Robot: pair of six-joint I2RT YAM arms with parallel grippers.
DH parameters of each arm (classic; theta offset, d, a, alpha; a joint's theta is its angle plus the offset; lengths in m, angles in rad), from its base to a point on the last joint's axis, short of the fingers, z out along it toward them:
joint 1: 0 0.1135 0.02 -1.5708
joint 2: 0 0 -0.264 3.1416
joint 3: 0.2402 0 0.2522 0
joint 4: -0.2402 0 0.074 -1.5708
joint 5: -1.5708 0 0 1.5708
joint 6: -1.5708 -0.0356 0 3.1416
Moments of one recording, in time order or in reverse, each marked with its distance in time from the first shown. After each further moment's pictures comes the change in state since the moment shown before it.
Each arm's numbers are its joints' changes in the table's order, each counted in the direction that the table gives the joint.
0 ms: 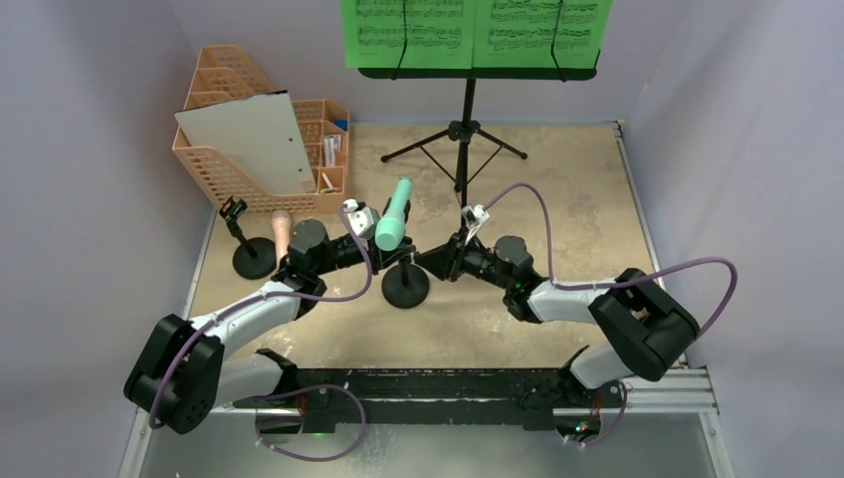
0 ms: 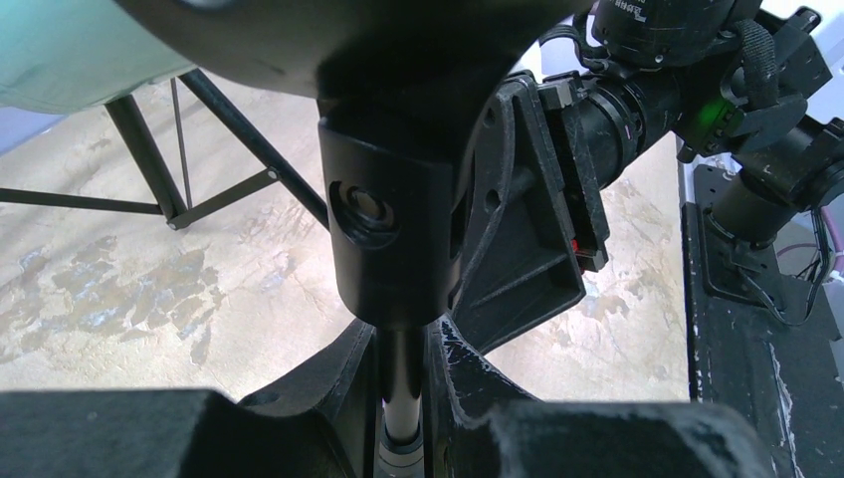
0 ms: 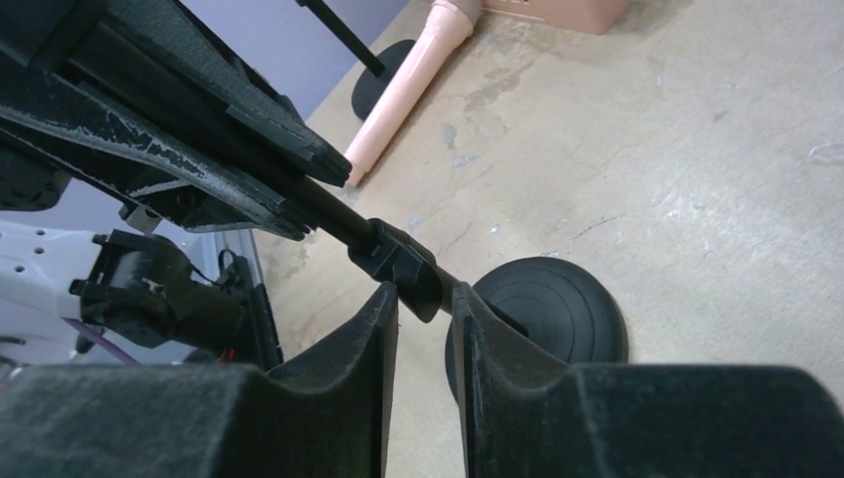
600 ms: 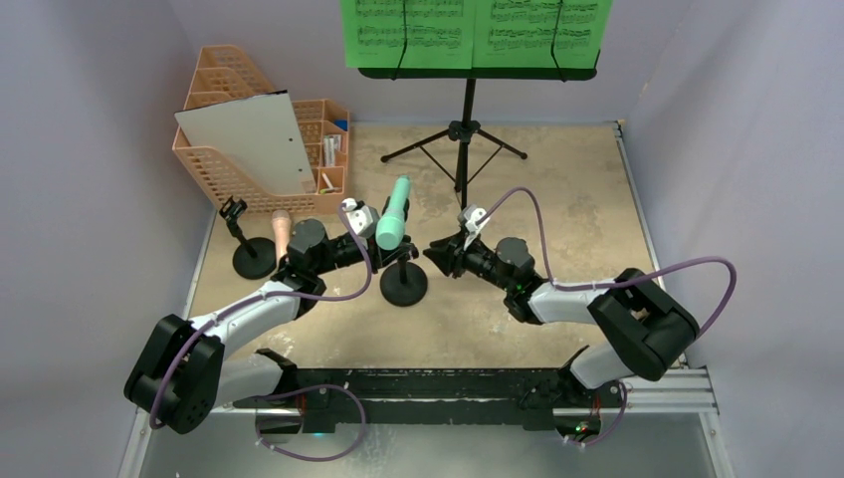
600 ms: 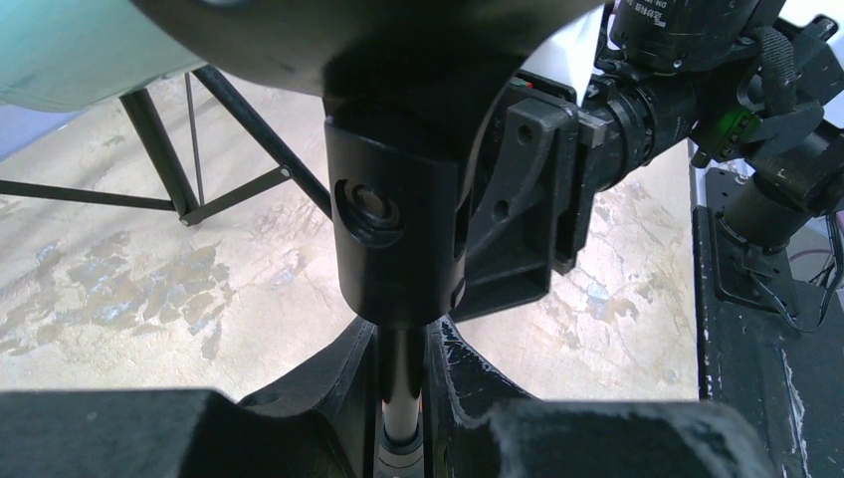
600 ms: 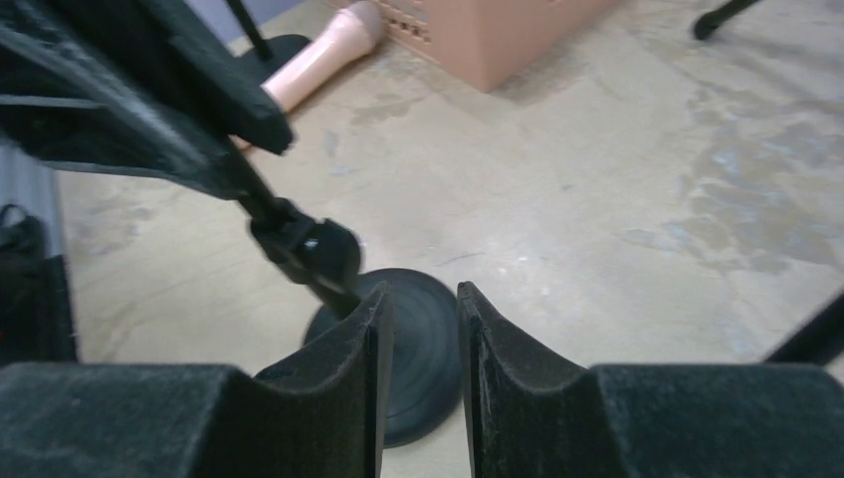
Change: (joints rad) left arm 0.002 0.000 0.000 0.000 0.013 -0.001; right arm 0.002 0.003 -0.016 0.040 -0.065 0.389
